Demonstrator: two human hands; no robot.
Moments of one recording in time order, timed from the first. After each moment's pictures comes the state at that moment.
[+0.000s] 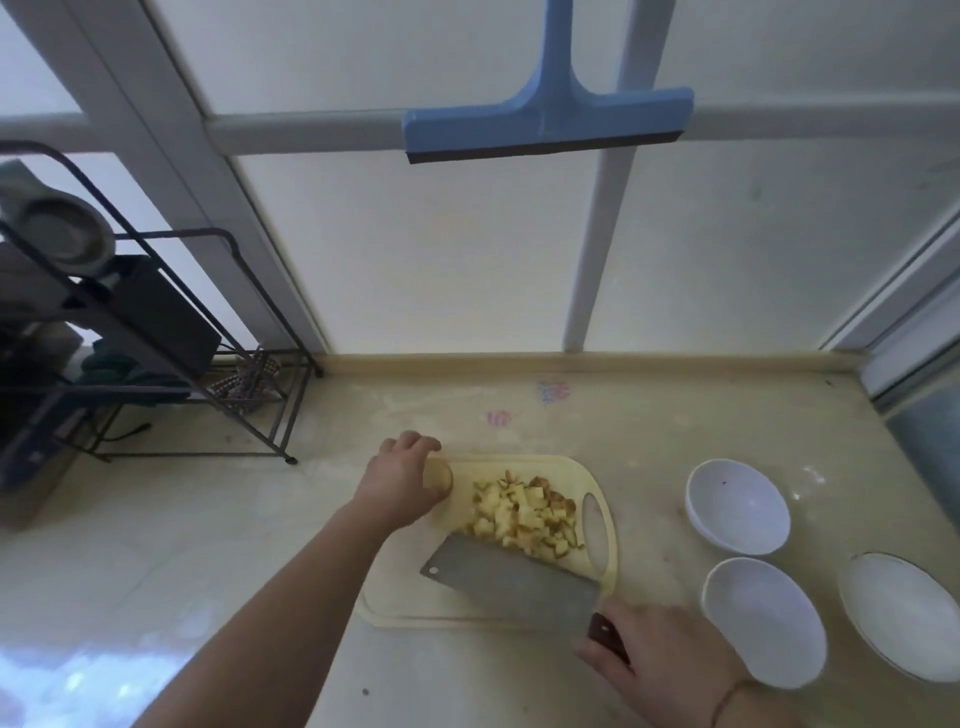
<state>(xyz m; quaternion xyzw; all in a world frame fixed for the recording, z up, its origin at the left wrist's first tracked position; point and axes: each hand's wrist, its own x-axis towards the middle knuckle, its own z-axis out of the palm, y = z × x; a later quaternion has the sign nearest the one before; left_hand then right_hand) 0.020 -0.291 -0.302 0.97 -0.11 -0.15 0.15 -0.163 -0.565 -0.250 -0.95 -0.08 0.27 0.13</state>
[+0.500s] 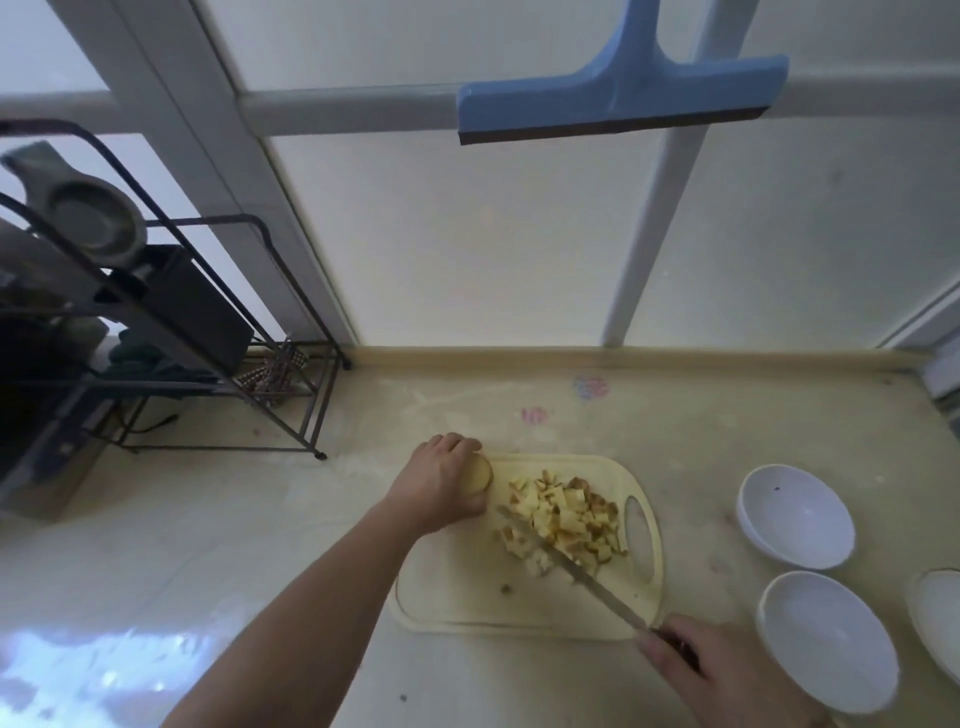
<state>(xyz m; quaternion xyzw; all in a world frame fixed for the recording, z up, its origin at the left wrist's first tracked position) 0.030 -0.279 -0.321 0.96 -0.22 -0.11 0.15 -0.165 -0.557 -0.250 -0.90 0.12 0.25 0.33</state>
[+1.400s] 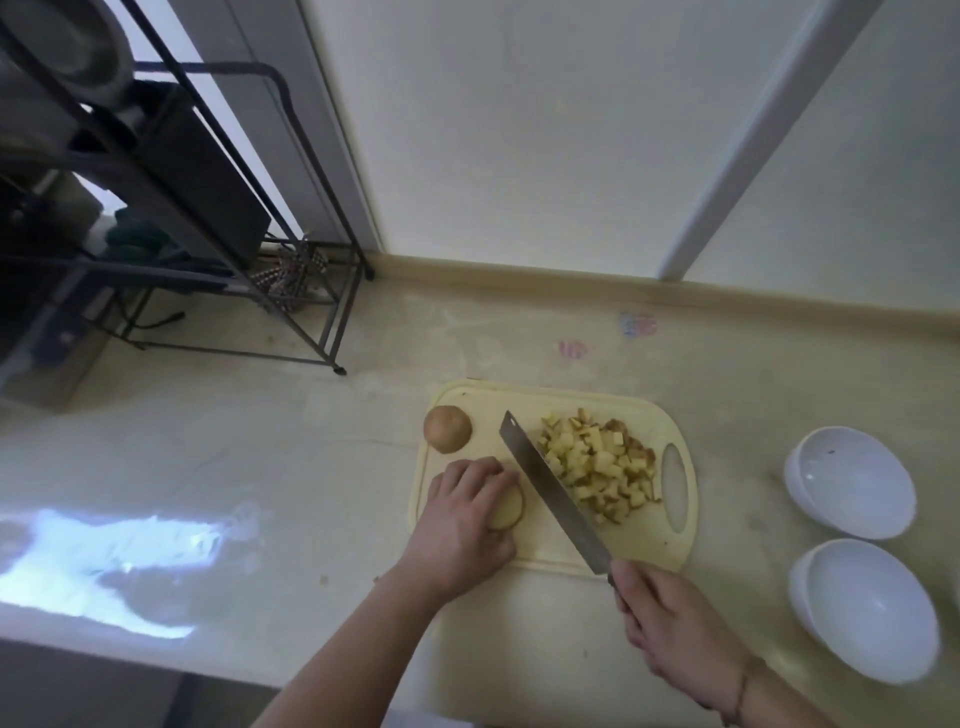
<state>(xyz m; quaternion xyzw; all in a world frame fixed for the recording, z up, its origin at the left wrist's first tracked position) -0.092 -0.266 -0.364 0.94 -0.20 -0.01 0.28 -0.162 -0.505 -0.290 -0.78 0.18 0.32 0.51</state>
